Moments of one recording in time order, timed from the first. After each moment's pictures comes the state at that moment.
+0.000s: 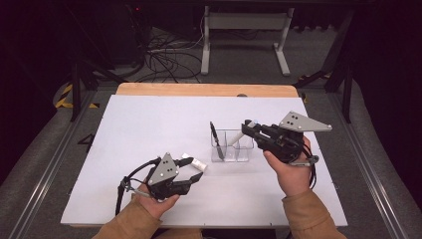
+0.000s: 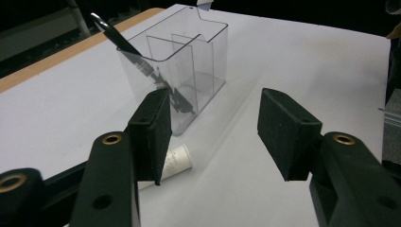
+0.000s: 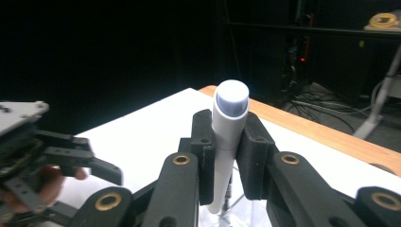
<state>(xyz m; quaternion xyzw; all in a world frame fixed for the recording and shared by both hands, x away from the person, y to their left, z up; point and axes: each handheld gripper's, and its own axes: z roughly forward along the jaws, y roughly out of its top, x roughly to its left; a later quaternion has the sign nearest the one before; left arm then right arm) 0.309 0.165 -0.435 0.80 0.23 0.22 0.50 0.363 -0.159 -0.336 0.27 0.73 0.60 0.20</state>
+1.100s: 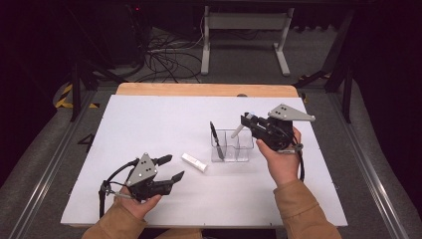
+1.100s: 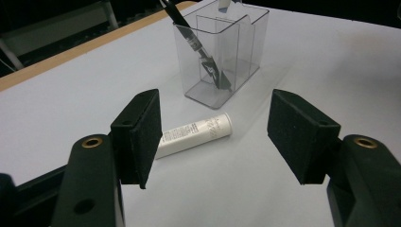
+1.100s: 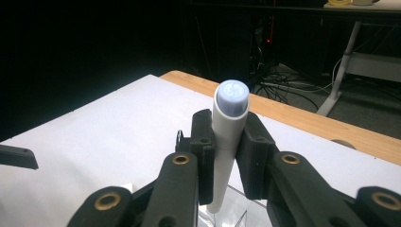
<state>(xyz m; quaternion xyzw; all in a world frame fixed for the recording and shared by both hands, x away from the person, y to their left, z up) 0.304 0.206 -0.441 0.79 0.27 0.24 0.50 0.400 -0.149 -0.354 0.33 0.73 0.56 0.23</state>
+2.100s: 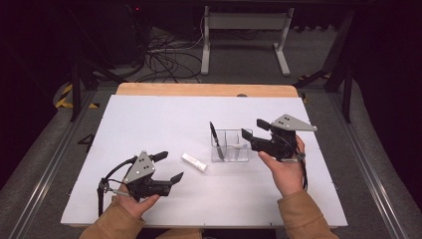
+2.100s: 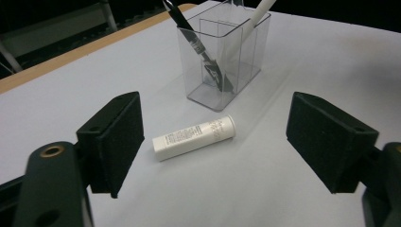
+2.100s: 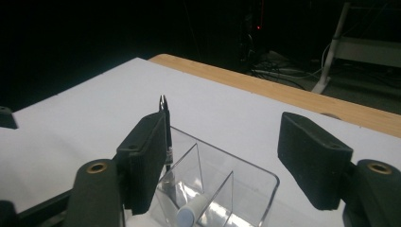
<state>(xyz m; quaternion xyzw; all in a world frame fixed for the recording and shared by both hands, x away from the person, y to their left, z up) 0.309 0.210 -0.438 0.79 0.26 0.24 0.50 0.390 -0.167 -0.380 0.35 0.73 0.54 0.23</state>
